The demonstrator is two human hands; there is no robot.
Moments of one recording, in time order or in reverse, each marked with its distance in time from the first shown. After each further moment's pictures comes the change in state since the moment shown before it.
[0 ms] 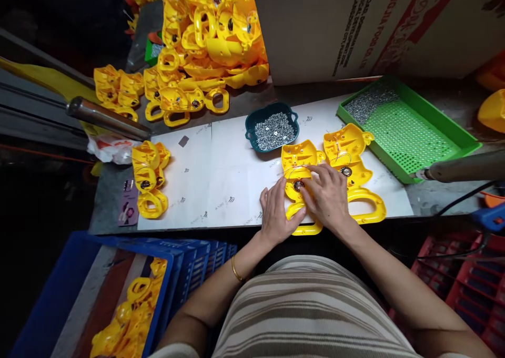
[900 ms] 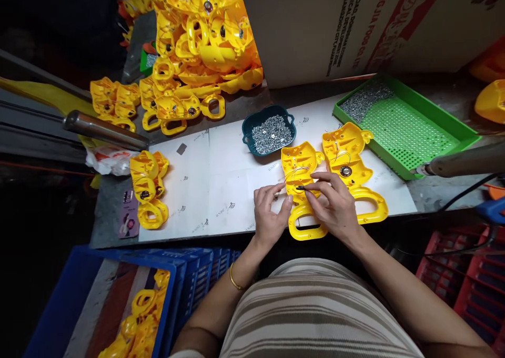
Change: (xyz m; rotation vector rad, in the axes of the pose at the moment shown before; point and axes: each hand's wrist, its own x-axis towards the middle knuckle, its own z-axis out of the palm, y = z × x) left_hand 0.022 0.004 -0.028 -0.331 0.110 -0.254; right_hand -0.006 -0.006 -0.015 0.460 0.185 0.107
